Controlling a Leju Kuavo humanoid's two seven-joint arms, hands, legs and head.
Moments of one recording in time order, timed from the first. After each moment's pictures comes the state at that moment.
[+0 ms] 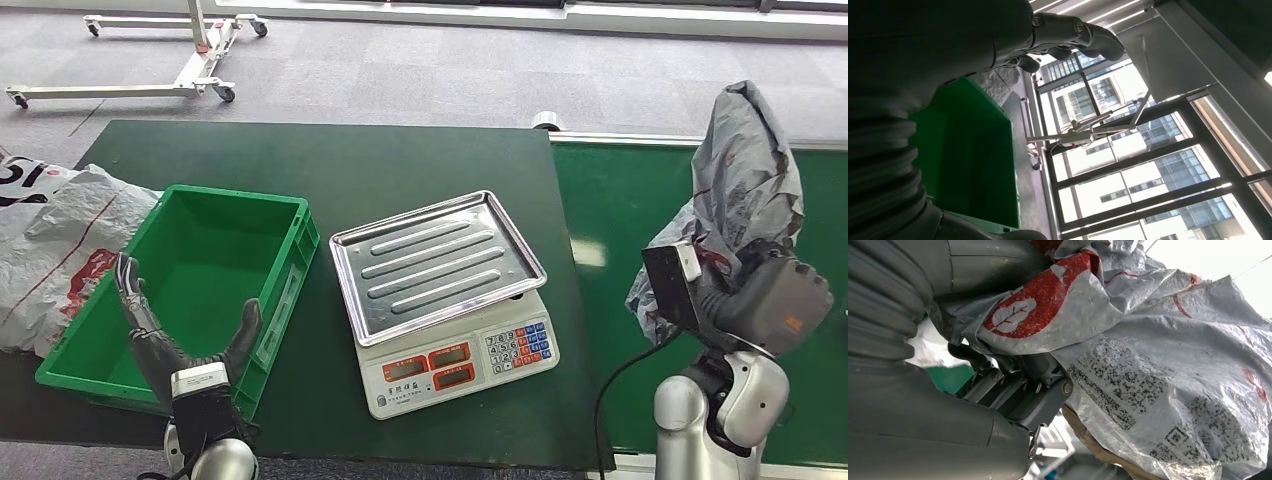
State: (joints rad) left arm 0.13 -0.23 -0.10 -1.72 -0.44 0.65 -0.63; right arm -0.19 0.11 -0.23 -1.72 1.47 -0.50 0.04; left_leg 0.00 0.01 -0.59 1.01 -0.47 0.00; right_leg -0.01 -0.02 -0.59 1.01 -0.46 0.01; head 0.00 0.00
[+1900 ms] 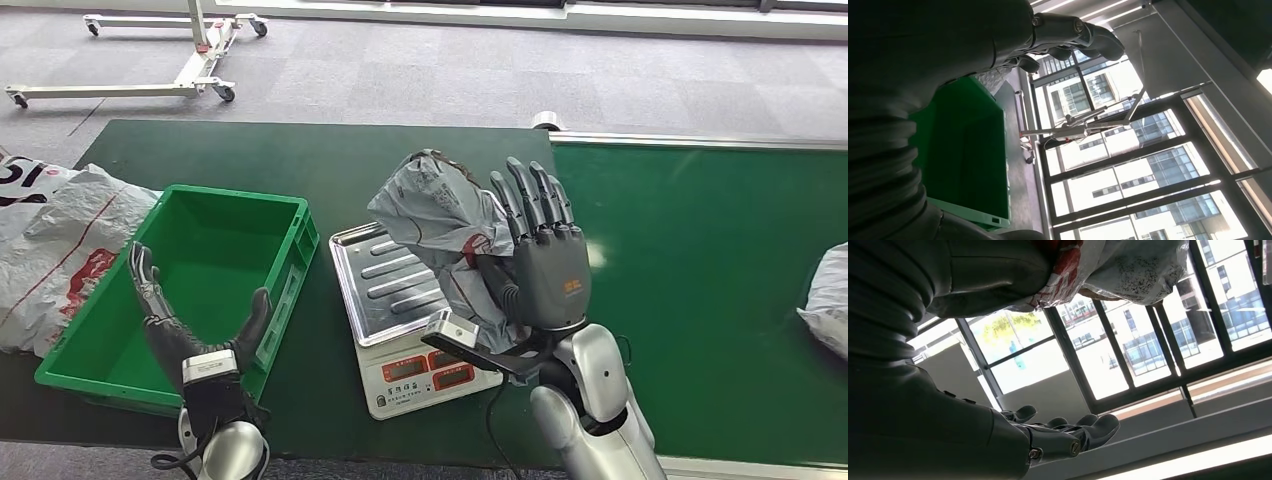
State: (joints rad) left arm 0.06 -0.20 -0.13 -1.64 -0.38 0.67 -0.66; right arm -0.27 0.03 0.44 -1.64 1.38 -0.44 -0.13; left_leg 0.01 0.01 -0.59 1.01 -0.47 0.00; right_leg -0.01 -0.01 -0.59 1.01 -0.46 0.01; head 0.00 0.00
